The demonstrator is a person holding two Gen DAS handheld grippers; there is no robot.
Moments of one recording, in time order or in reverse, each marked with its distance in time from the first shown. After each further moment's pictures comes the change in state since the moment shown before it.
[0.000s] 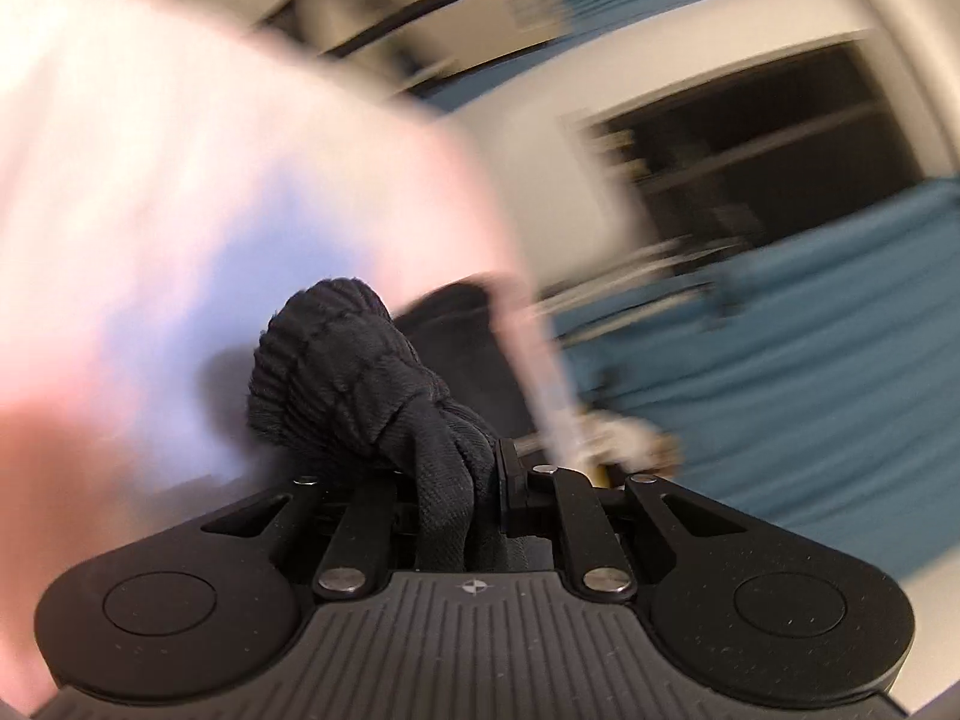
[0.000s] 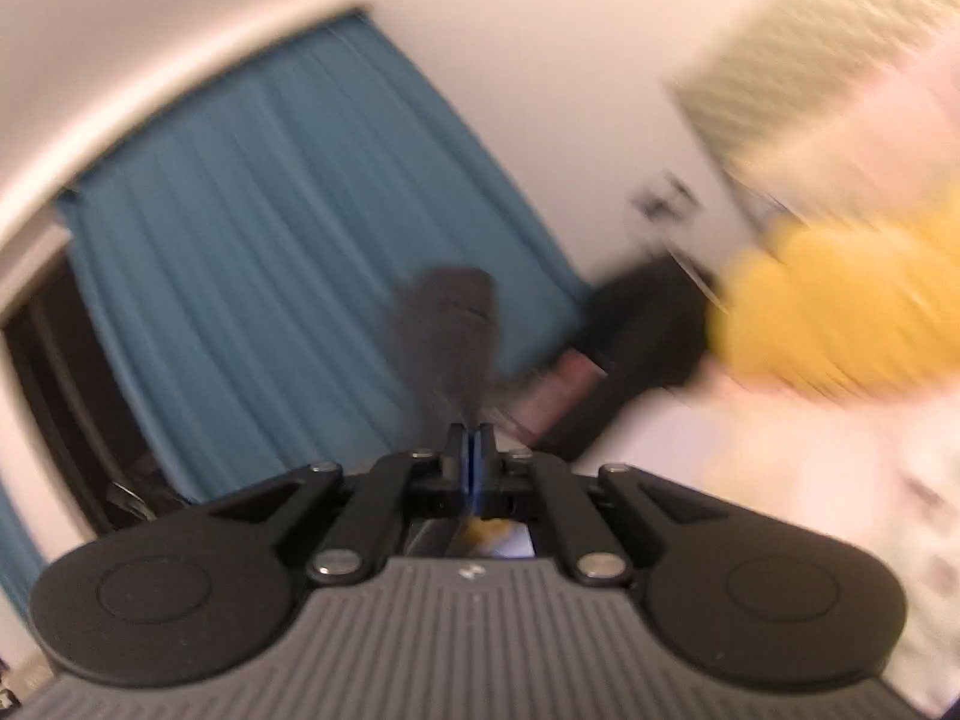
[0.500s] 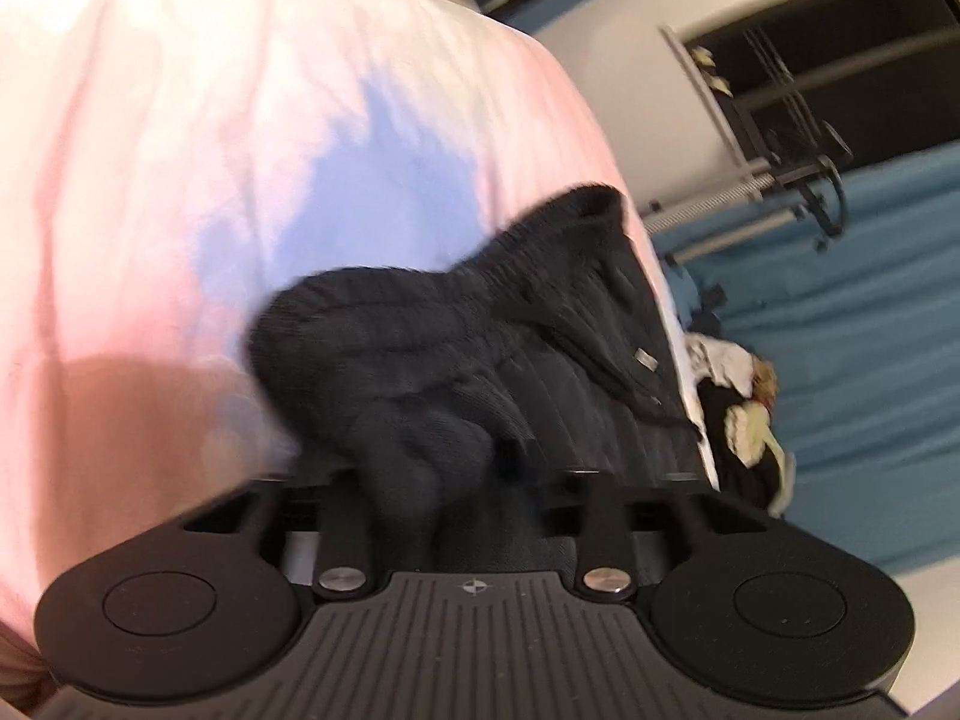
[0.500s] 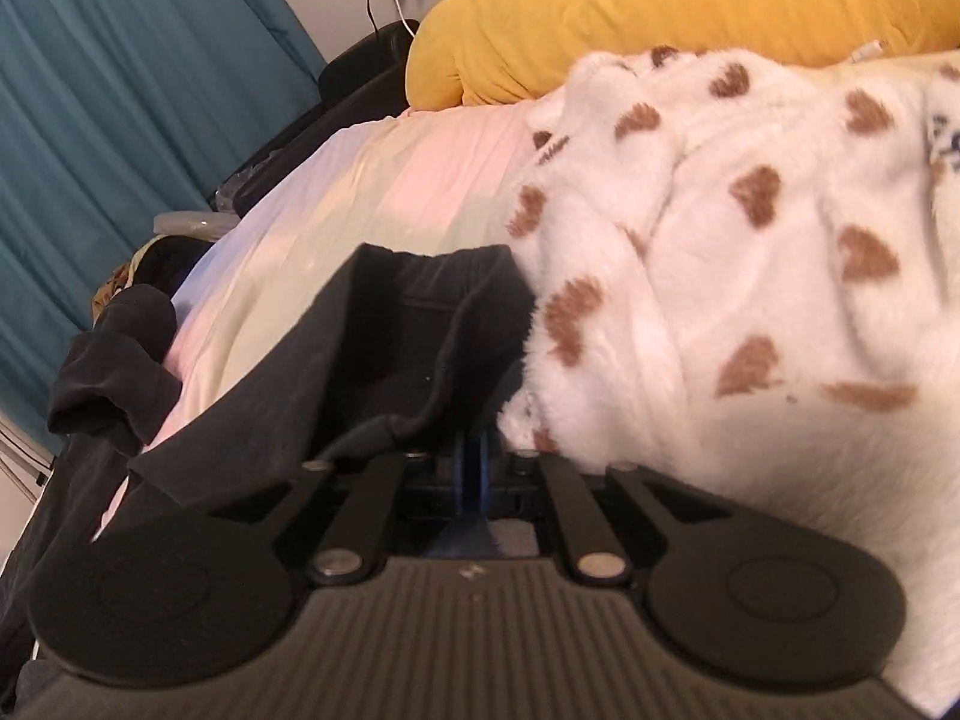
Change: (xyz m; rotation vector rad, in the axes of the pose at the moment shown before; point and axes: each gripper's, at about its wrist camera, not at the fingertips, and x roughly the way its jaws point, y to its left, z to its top) left arm 0.009 0.002 -0.012 0.065 0.143 0.127; right arm -0.002 -0.153 -0.112 0.009 0.355 -0.419
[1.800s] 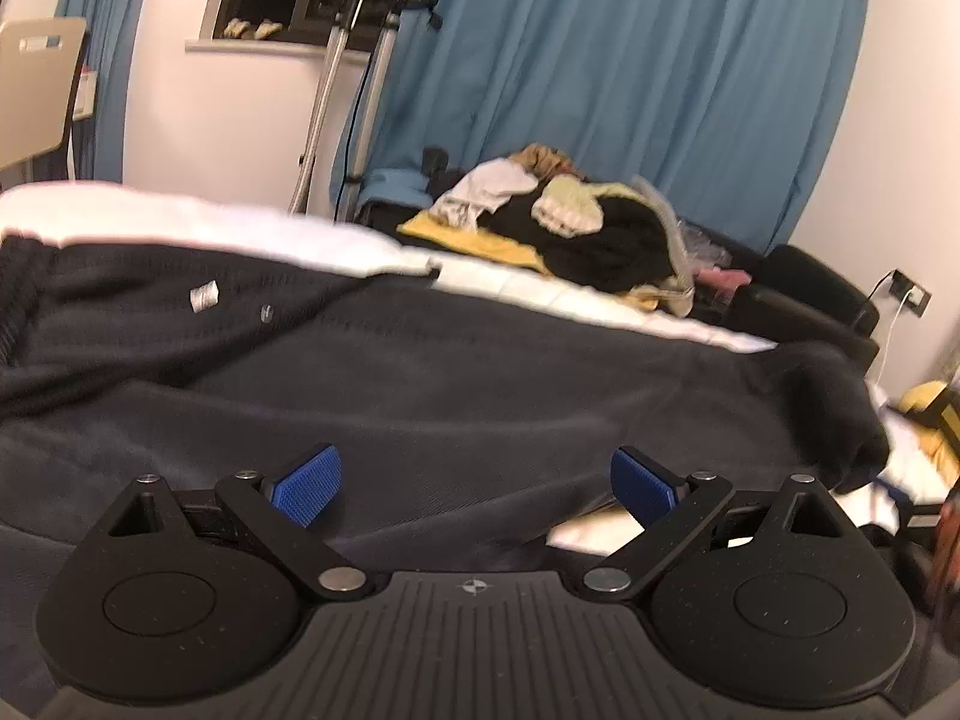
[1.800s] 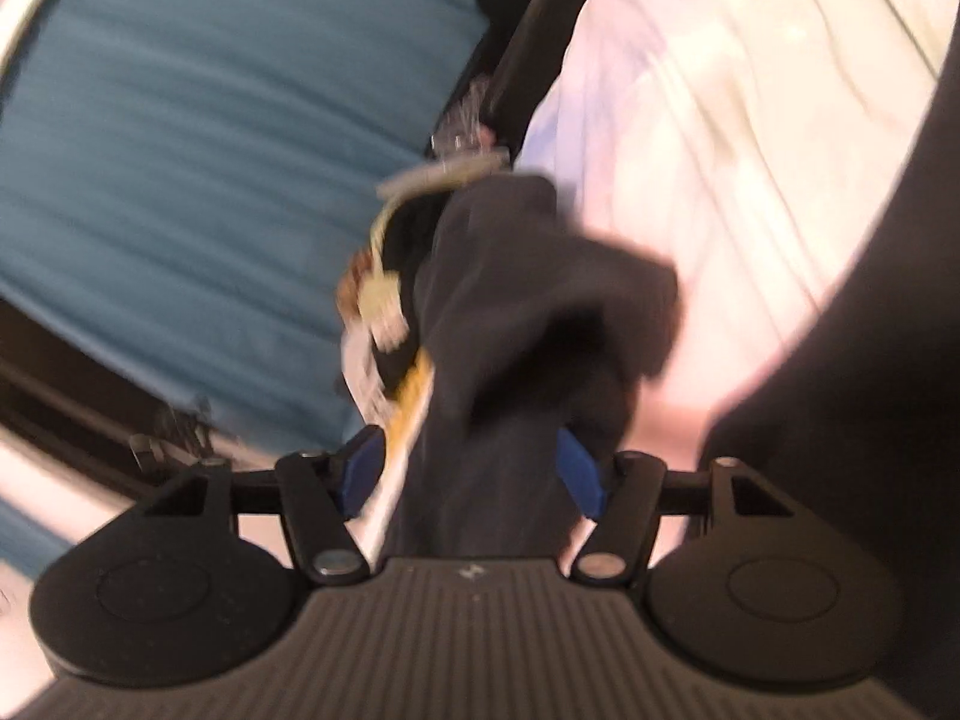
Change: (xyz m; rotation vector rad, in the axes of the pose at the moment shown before) left arm 0.167 -0.201 -0.170 0.975 -0.030 -0.158; right arm 0.090 0.219 -0.037 0.357 0.134 0.515
